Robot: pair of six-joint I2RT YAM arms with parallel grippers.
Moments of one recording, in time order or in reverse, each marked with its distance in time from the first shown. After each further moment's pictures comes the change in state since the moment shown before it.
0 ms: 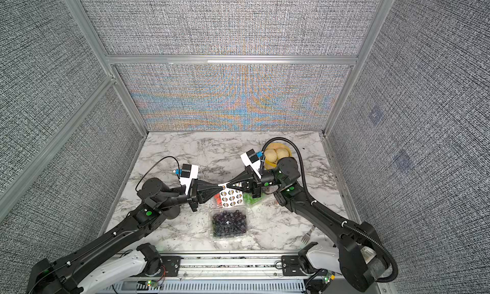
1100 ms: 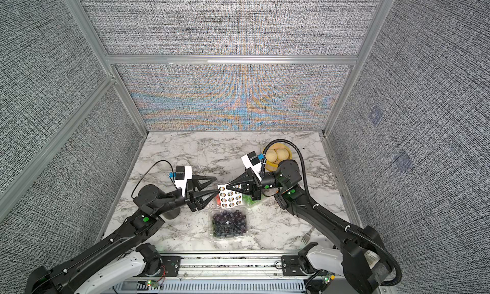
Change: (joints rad) left arm 0.000 -0.057 -0.053 0.024 -0.137 0.005; right arm 0.021 -0.043 -0.023 -0.002 0.047 -0.015
